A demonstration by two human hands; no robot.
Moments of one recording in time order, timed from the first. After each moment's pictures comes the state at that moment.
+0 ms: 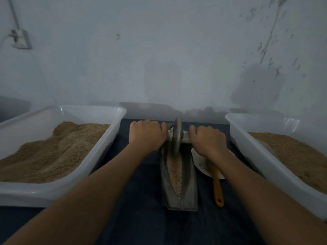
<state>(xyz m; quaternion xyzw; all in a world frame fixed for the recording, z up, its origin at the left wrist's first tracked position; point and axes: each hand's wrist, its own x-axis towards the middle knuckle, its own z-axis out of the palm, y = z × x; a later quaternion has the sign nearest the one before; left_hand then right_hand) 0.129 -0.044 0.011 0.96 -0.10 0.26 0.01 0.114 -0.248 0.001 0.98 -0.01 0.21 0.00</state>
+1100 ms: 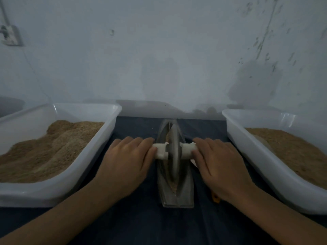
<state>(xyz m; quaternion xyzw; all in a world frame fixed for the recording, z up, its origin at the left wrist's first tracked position) 0.033 0.004 -0.025 0.91 -0.24 0.34 0.07 0.013 -0.268 -0.031 0.92 0.16 0.36 -0.02</state>
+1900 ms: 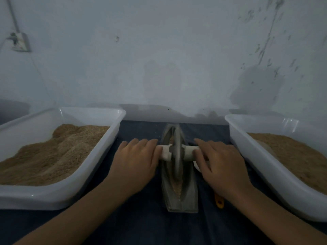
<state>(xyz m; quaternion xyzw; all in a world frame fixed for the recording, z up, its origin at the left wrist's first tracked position) 0.045 -0.008 -0.022 0.93 -0.19 0.31 0.05 0.024 -0.264 -0.028 0.92 0.14 0.37 -0.07</state>
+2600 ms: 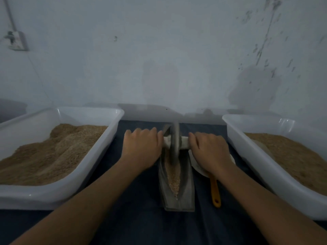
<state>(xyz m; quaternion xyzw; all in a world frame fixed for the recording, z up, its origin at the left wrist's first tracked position) 0.087 -0.034 -0.003 0.95 -0.13 0.27 0.00 0.081 -0.257 -0.013 0.96 0.04 0.29 0.03</state>
